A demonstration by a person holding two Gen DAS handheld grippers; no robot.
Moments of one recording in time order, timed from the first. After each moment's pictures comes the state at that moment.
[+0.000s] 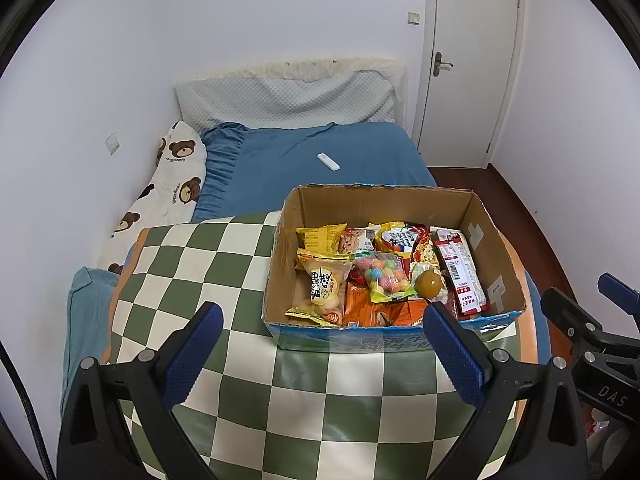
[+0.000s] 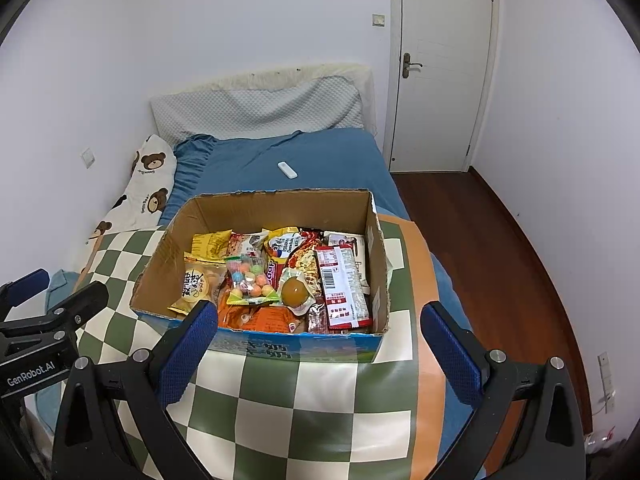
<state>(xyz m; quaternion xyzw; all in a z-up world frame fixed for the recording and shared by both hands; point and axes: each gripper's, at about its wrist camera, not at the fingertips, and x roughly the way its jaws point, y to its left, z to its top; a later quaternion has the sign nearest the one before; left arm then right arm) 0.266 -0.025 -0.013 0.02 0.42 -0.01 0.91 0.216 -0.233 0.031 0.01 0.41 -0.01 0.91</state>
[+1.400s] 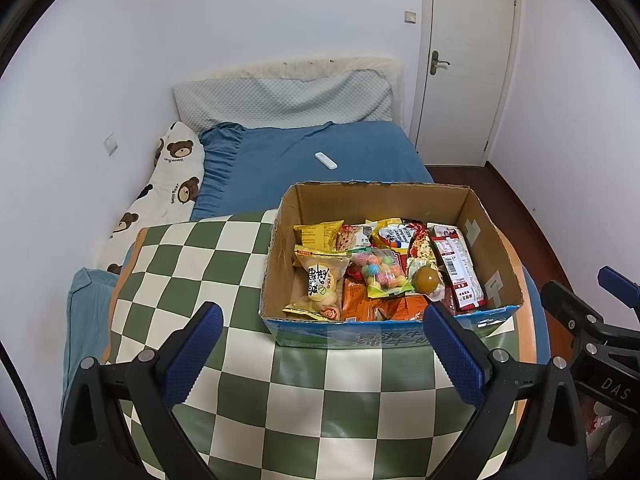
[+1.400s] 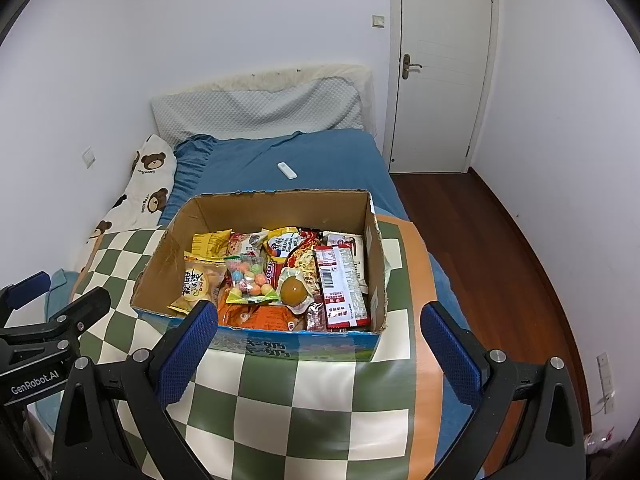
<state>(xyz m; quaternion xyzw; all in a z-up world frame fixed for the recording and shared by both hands) 0.262 -0.026 -0.014 0.02 0.42 -0.01 0.91 0.209 -0.233 0.032 0.02 0.41 -0.02 0.91</state>
